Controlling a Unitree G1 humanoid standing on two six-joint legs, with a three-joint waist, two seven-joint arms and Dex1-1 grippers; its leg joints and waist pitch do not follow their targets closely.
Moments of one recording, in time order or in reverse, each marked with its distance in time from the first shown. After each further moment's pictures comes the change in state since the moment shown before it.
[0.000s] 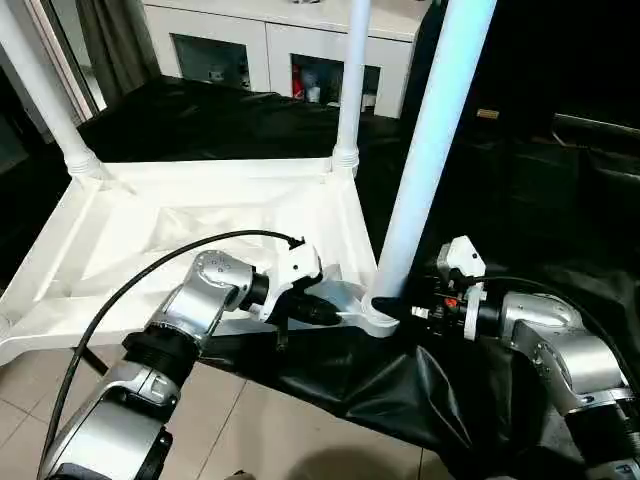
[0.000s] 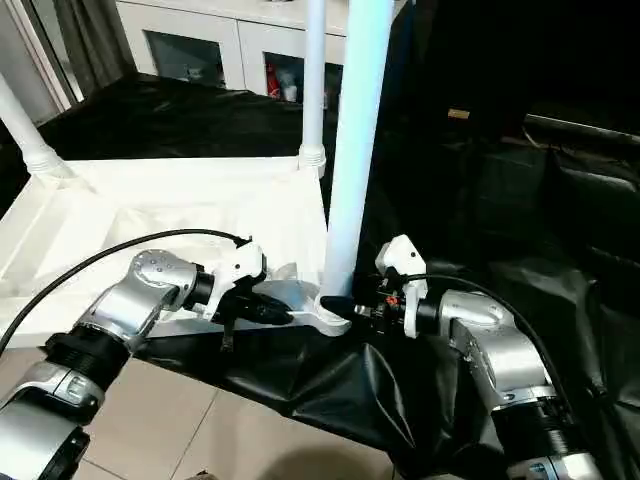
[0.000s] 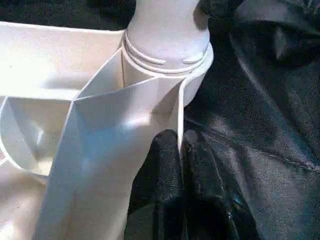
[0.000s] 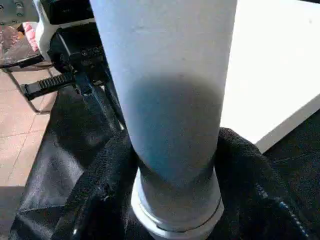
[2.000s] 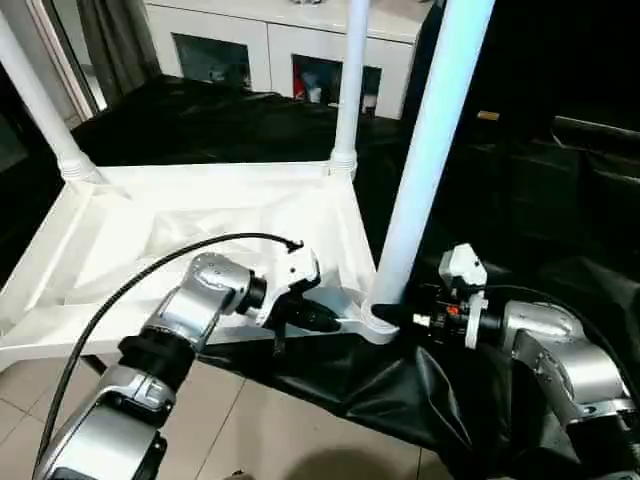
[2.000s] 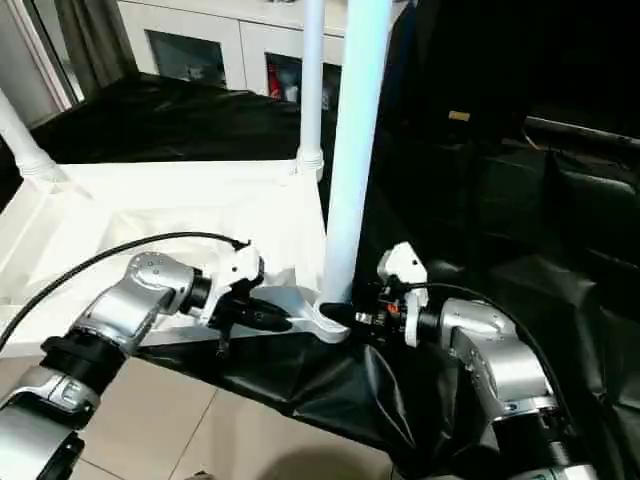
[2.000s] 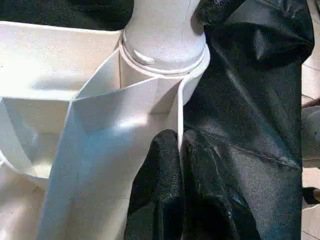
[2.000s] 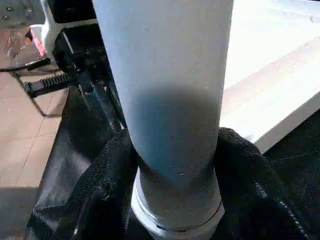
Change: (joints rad) left arm 0.021 0.019 -0.014 -0.041 -0.030 0.037 -0.037; right arm 0.047 0.016 -0.014 -0.021 0.018 -0.005 0.014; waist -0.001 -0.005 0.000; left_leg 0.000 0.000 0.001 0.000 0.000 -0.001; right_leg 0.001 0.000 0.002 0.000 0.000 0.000
